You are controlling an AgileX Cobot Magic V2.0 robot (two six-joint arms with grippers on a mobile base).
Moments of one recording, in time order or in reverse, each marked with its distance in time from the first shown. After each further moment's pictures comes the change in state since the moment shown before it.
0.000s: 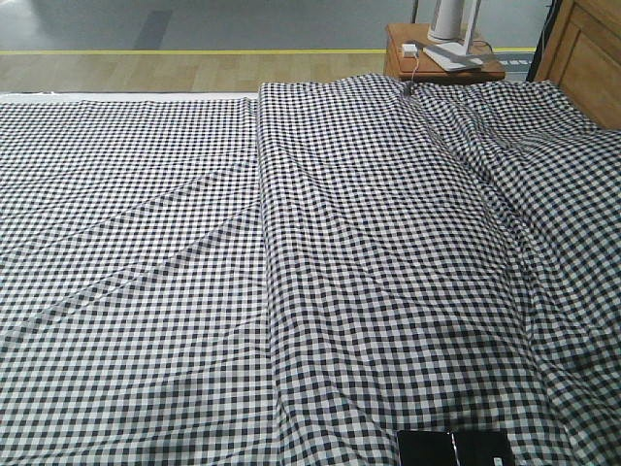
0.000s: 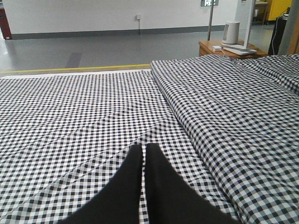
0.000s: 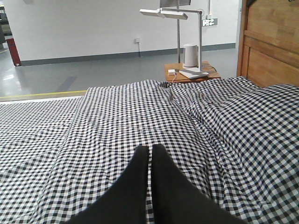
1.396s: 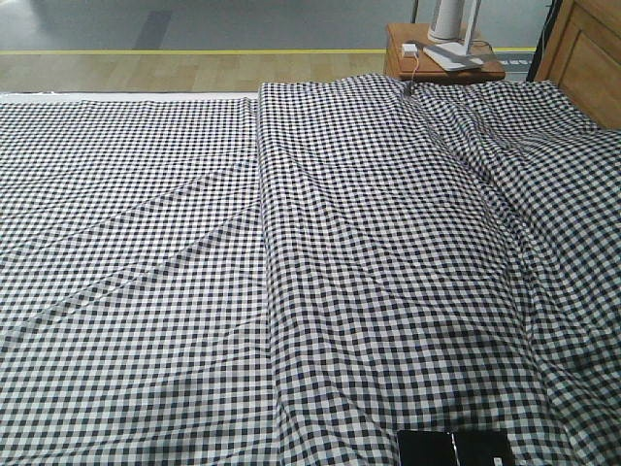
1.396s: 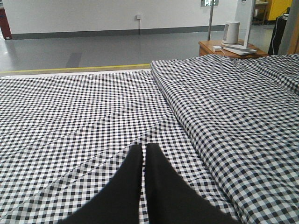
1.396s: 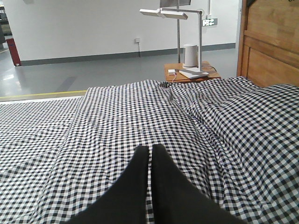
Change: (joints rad) left arm 0.000 0.000 0.000 0.000 0.000 0.000; right arm 0.000 0.000 0.000 0.000 0.000 0.000
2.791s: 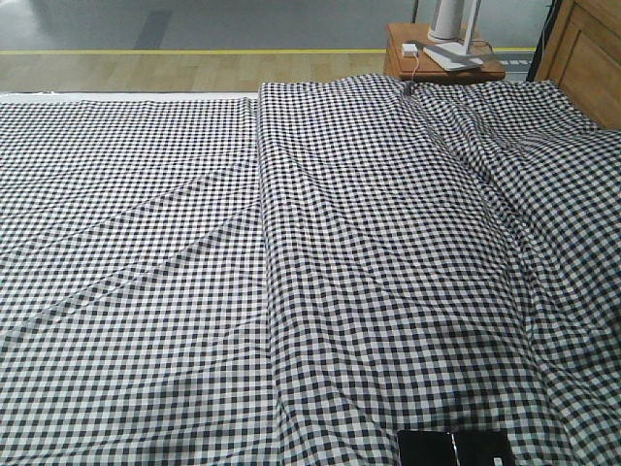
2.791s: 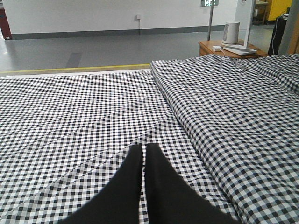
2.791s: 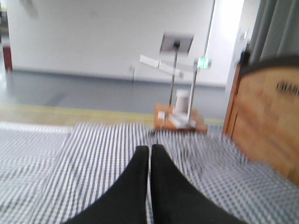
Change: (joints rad) left arm 0.000 0.000 0.000 0.000 0.000 0.000; right arm 0.000 0.583 -0.697 0.000 0.077 -0.167
